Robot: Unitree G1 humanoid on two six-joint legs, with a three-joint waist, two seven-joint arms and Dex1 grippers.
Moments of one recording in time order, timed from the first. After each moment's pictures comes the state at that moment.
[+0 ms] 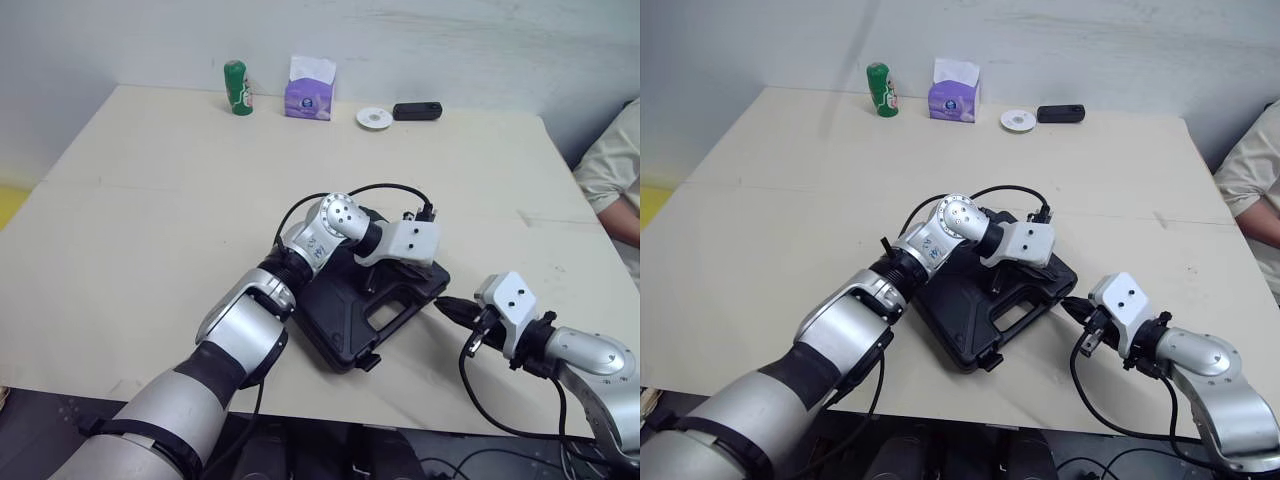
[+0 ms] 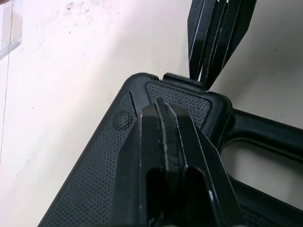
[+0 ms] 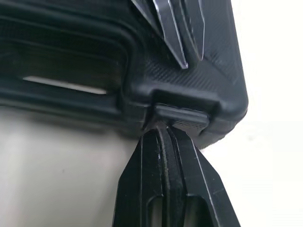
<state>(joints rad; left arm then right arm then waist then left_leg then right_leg) -1.24 -0.01 -0.43 1.04 0.19 -0.27 -1.11 0.07 -0.74 -0.17 -0.45 0.34 0.47 0.73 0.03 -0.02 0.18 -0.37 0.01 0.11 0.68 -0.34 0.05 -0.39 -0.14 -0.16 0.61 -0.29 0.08</state>
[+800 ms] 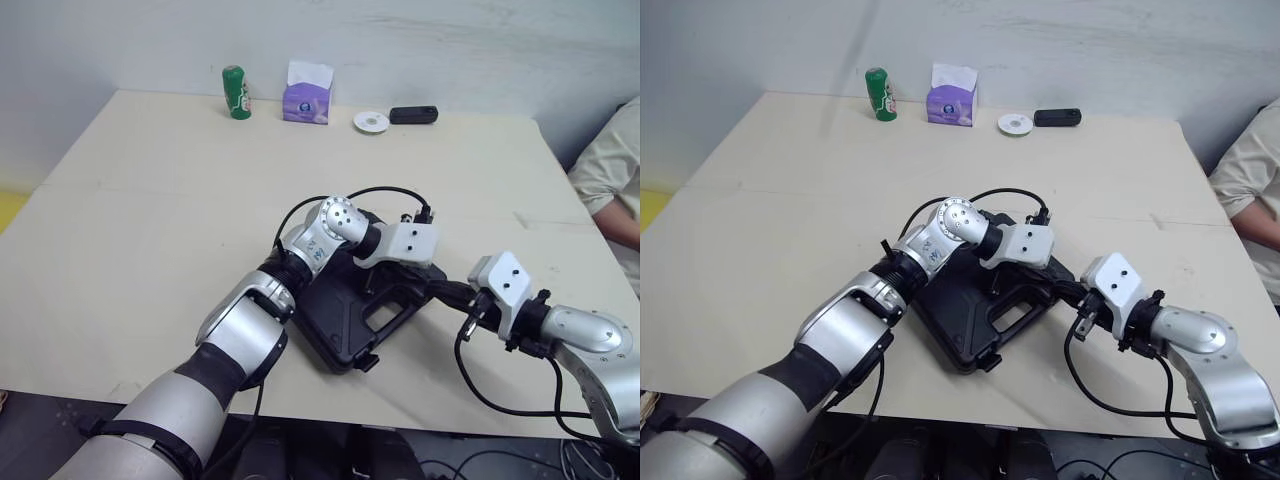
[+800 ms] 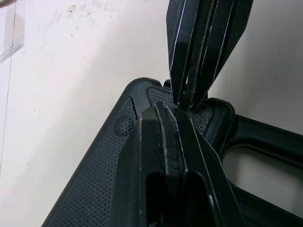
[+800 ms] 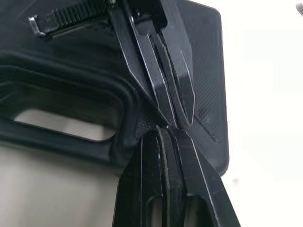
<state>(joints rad) -1.23 -0.01 -0.43 1.04 0.20 -0.26 -1.09 0.00 -0.79 -0.18 -0.47 0.34 0.50 0.78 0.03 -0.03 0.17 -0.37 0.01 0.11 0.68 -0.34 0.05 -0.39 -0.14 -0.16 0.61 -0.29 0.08</state>
